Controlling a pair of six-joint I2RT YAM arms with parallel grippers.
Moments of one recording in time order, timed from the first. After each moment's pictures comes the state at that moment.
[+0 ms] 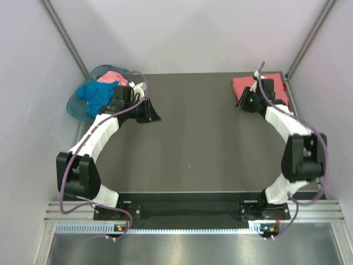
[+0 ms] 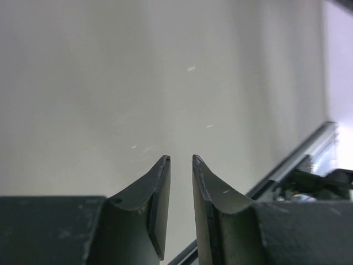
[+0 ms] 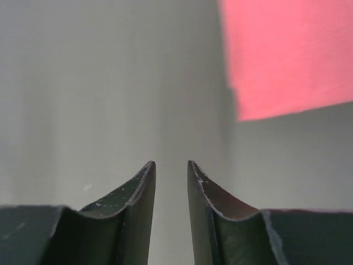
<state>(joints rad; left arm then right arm) -0.19 1.51 1.21 -0.49 0.55 -0.34 0.04 1.71 1.23 -0.25 -0.18 0.33</state>
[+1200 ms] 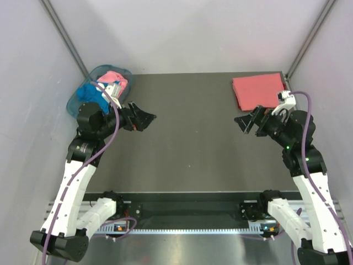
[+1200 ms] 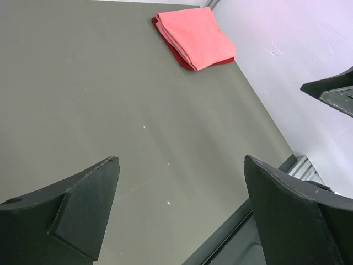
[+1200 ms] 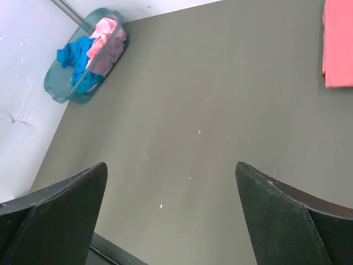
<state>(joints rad) -0.19 0.89 1.07 -0.36 0.53 -0.44 0.15 0.73 0.97 -0.49 -0.33 0.42</state>
